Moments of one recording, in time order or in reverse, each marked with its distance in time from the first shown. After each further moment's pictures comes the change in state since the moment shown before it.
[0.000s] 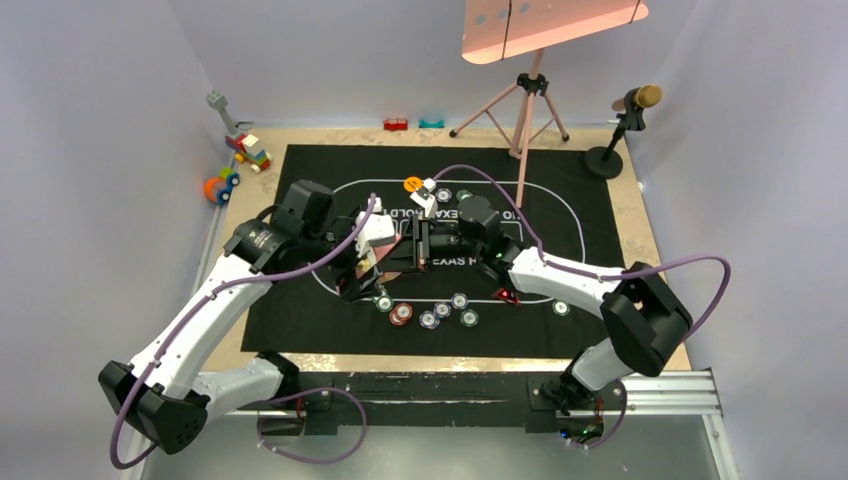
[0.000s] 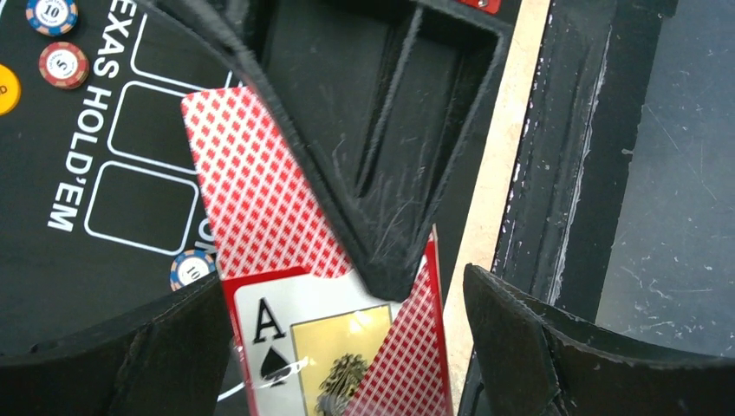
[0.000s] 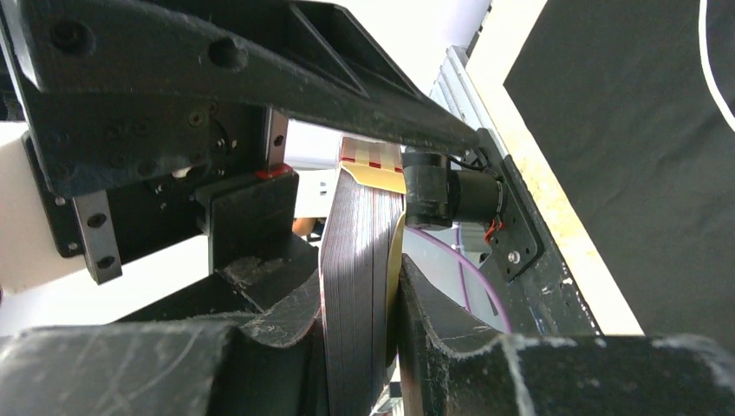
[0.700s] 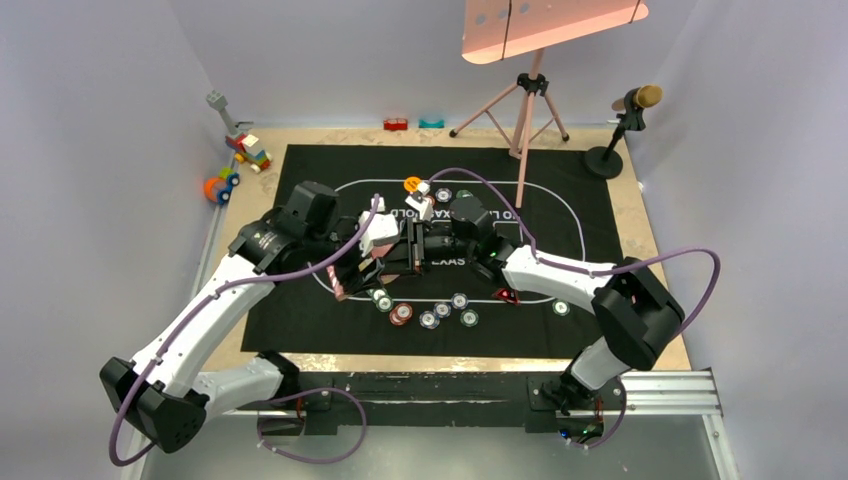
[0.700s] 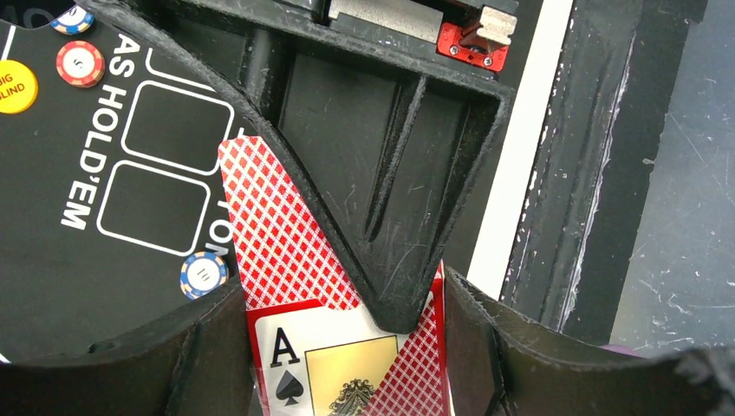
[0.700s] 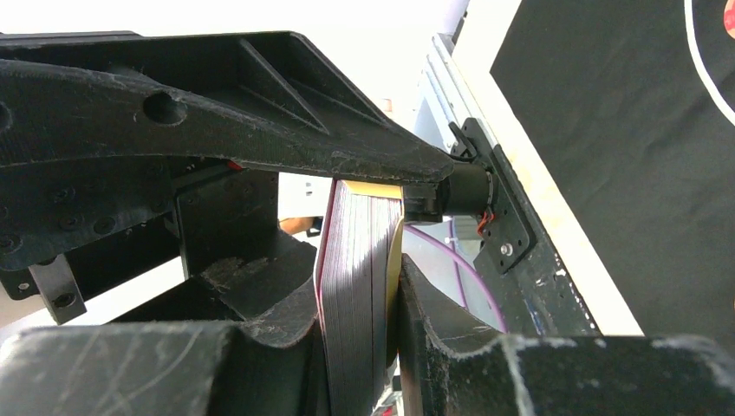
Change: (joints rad) left arm -0.032 0.010 -0.017 0.053 -0.040 -0.026; right arm 0.006 0.042 0.029 -0.034 0.001 0.000
